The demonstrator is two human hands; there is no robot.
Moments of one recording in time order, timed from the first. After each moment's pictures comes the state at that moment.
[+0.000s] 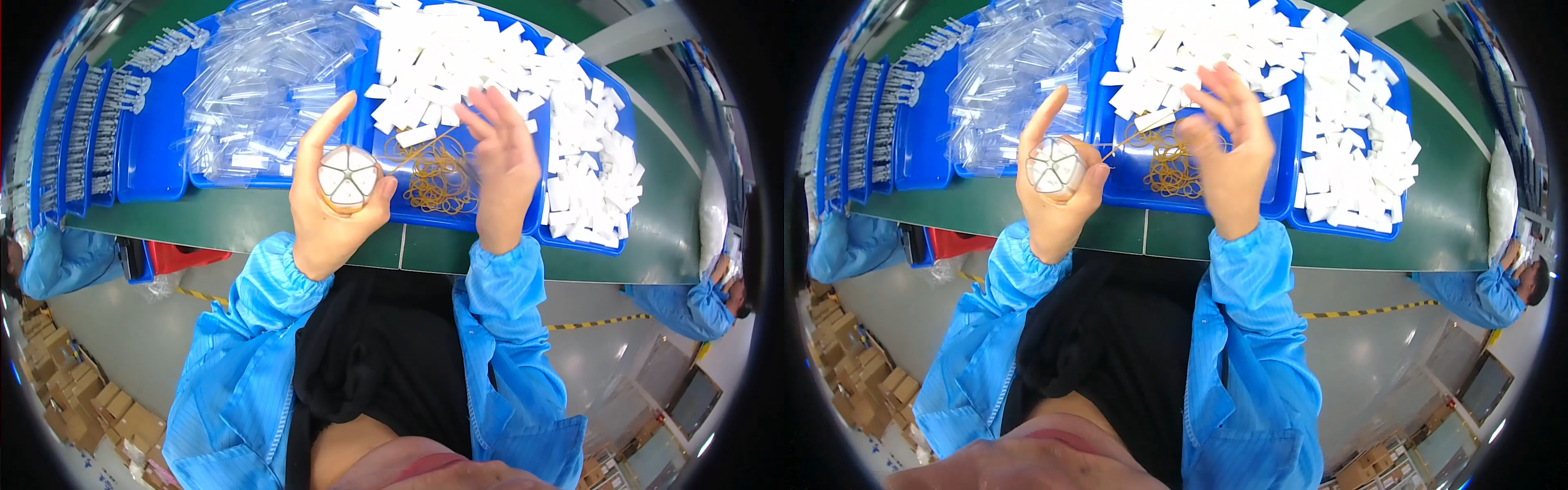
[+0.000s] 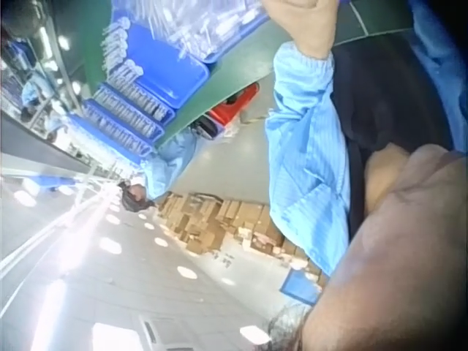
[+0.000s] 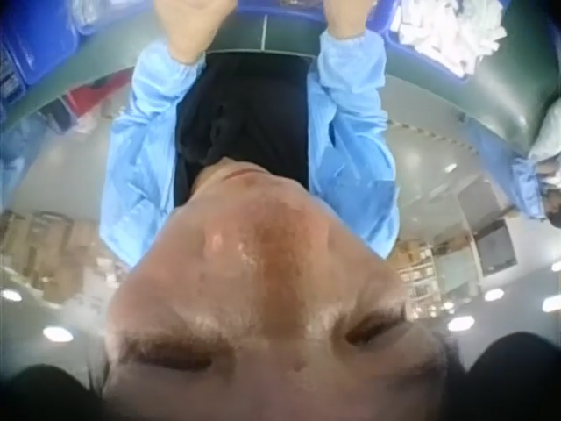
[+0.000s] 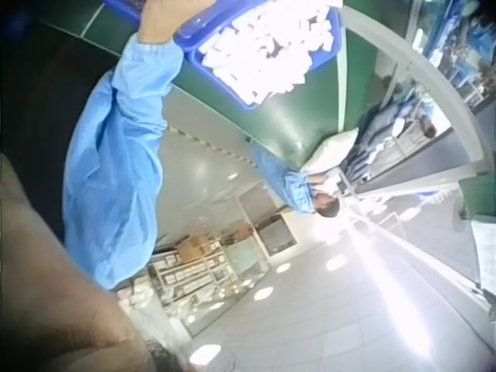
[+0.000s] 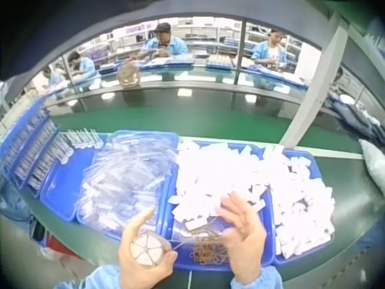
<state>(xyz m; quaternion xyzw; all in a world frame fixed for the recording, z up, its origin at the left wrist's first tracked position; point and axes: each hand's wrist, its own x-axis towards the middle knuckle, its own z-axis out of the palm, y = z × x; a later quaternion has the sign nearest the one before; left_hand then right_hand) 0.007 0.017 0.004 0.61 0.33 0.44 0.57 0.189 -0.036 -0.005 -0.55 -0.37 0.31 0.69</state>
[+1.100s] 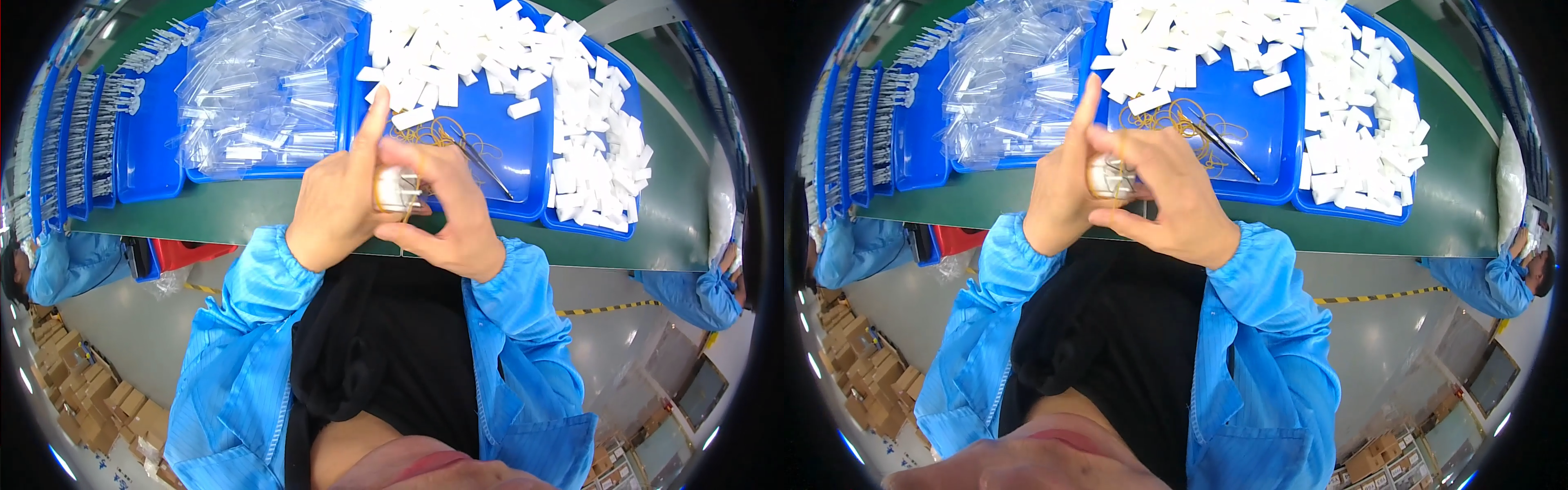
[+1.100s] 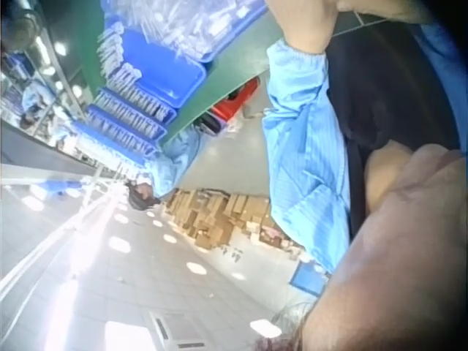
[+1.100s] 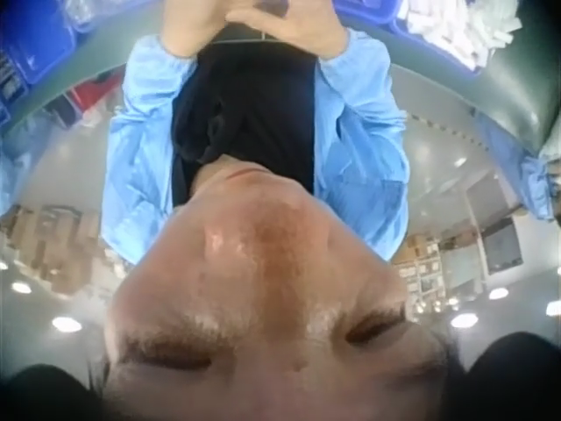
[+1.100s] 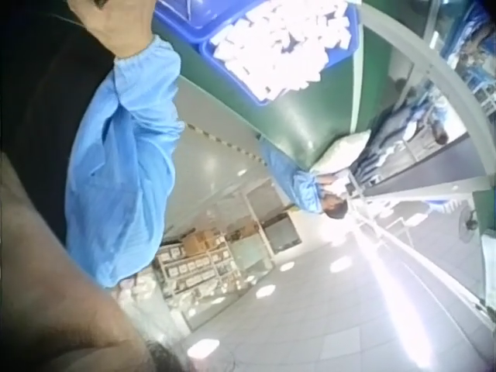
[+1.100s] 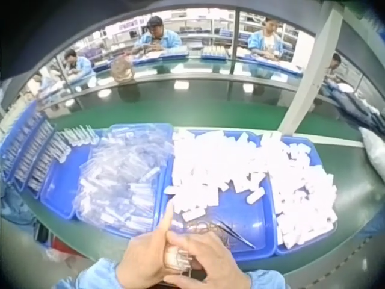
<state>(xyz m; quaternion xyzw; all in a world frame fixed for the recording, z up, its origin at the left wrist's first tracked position) 0.008 0.021 -0.005 0.86 0.29 0.29 0.32 0.167 -0.063 -0.010 -0.50 -0.60 0.31 0.54</state>
